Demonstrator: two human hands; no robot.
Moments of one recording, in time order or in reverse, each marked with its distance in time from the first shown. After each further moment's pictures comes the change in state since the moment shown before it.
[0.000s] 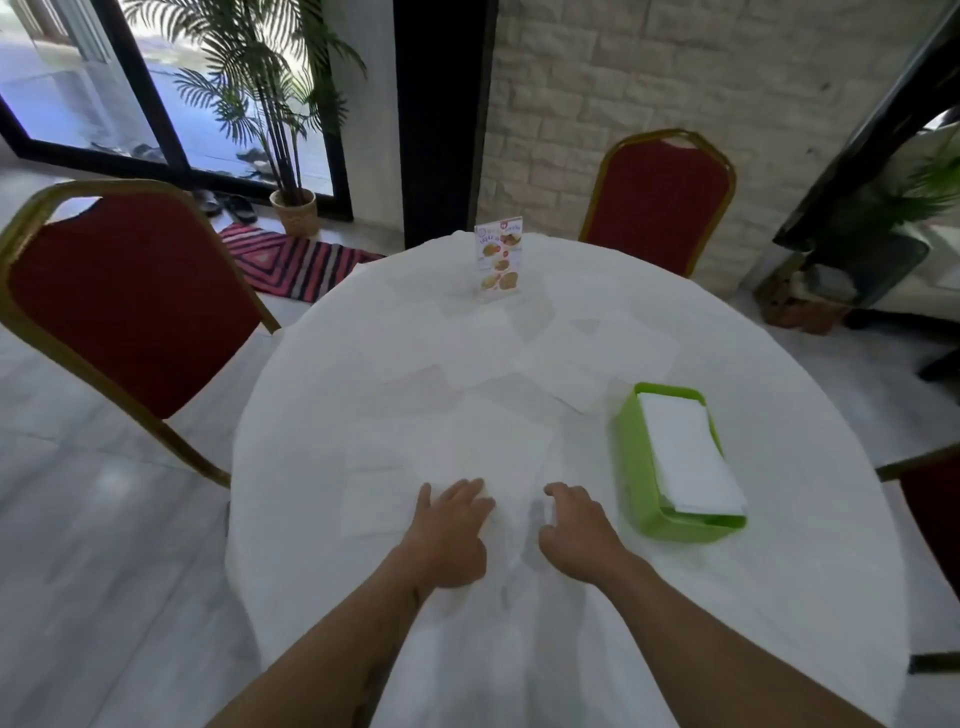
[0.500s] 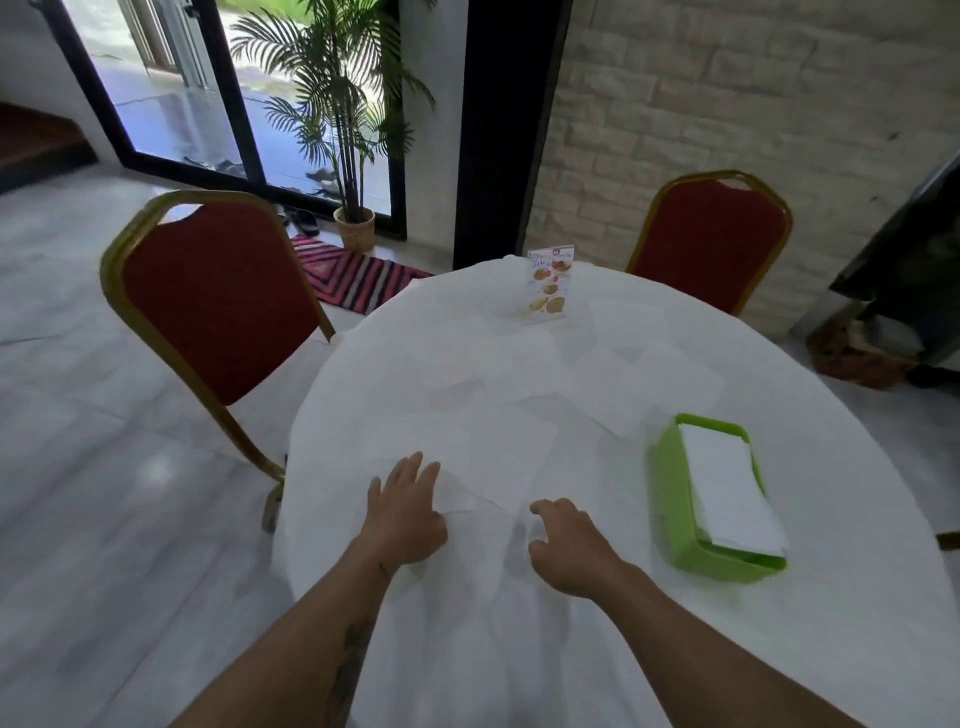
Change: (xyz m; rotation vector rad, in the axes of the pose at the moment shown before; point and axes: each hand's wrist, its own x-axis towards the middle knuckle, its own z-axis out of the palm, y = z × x) left_hand -0.031 -0.065 -0.017 -0.186 0.231 -0.359; right_hand -0.013 -0.039 0.005 -0.145 -0.090 -0.188
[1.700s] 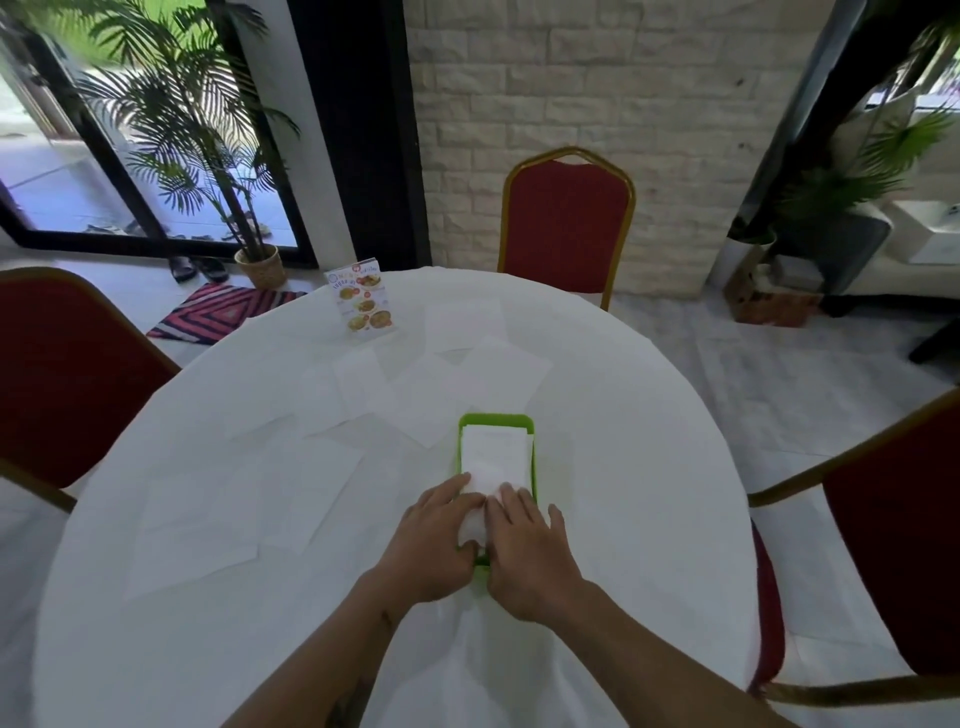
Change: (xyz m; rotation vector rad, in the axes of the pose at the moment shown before) left_hand 0.006 0.304 0.085 -0.021 0.017 0.389; right_hand -0.034 0.228 -0.085 -0.138 0.210 -0.144
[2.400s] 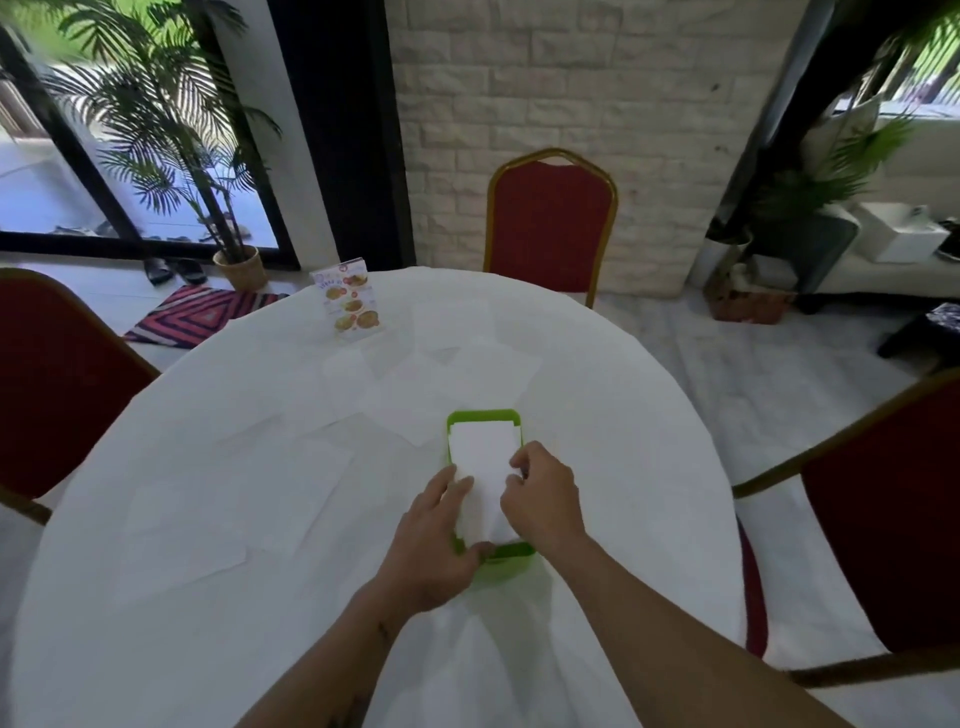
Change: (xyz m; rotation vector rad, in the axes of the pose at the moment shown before) left_hand -0.008 0.000 0.009 -0.124 0.036 -0.061; right_hand 0.025 0.003 -0.036 0.584 0.367 0.375
